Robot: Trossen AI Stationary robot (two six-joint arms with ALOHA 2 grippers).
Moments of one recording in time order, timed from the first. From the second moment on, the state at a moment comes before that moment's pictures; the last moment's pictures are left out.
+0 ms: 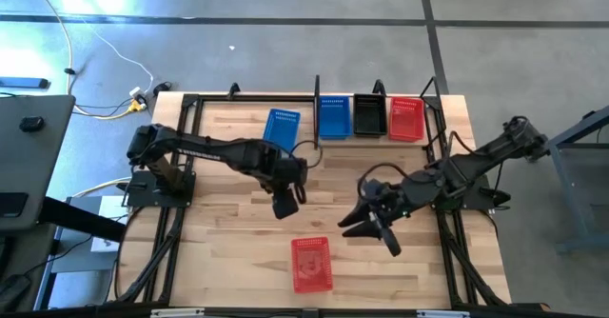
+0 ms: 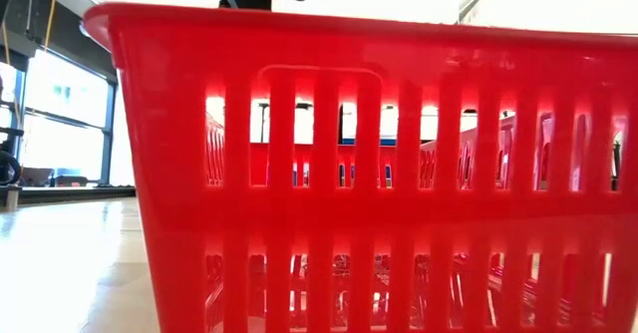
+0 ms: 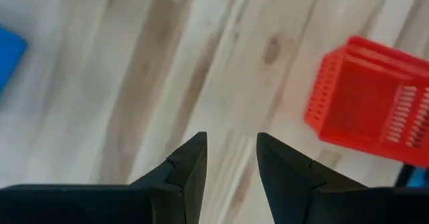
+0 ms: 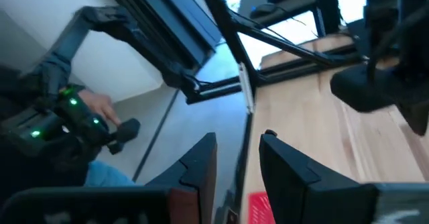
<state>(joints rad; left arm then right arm) 0.00 1.75 1.58 -1.11 0.01 -0.50 0.48 1.28 1.25 -0.23 0.06 0.52</state>
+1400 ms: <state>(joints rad) -0.02 1.75 1.58 -1.32 -0.09 -0.63 0.58 1.84 1.46 -0.36 -0.08 0.36</state>
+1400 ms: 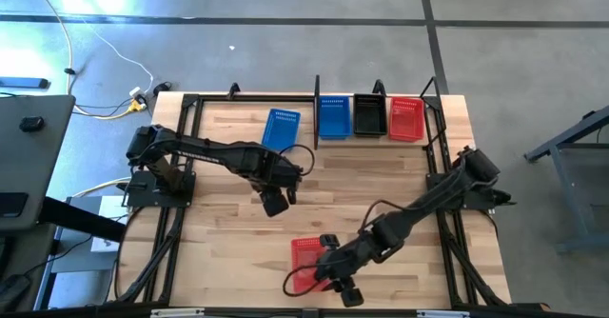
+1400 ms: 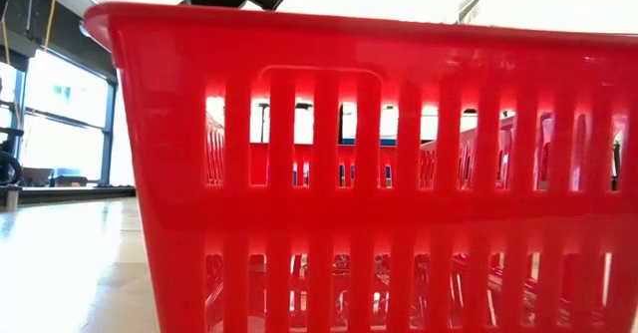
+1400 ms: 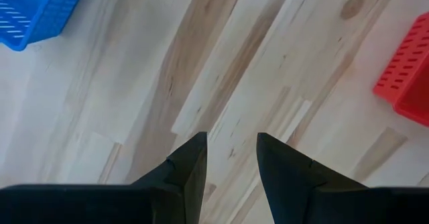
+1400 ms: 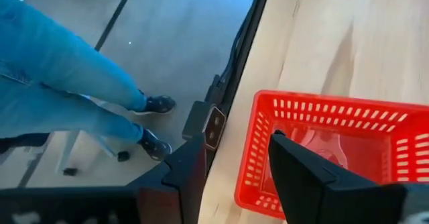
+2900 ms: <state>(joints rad) -0.01 1.75 1.58 -1.32 -0.11 -0.61 0.62 2.09 1.46 -0.41 -0.03 0.47</state>
